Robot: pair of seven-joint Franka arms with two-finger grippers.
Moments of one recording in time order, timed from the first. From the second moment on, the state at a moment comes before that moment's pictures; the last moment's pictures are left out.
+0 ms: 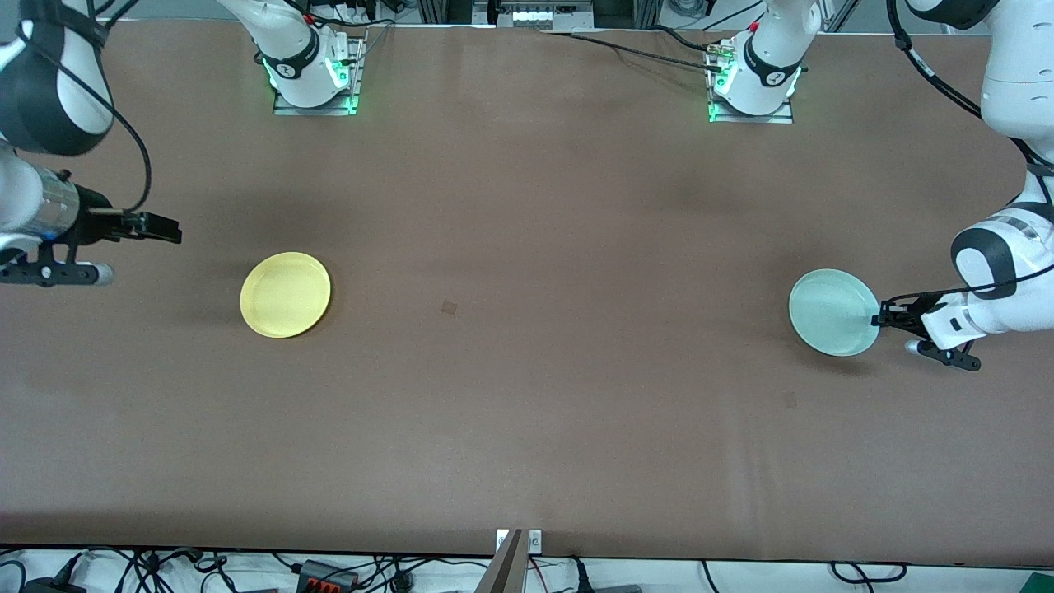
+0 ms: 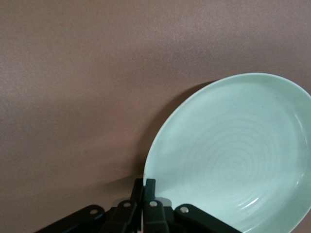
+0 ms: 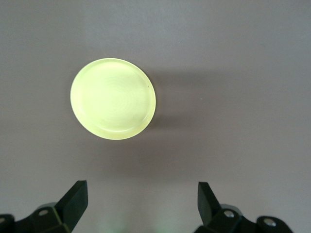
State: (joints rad) left arm 0.29 0.65 0.07 -1.77 -0.19 2.20 0.72; right arm -0.02 0.17 -0.05 -1.76 -0.04 1.70 -0.05
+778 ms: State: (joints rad) left arm 0.23 0.54 0.06 -1.61 -0.08 2.08 0.73; right arm -0.04 0.39 -0.05 -1.76 -0.01 1.80 -0.05
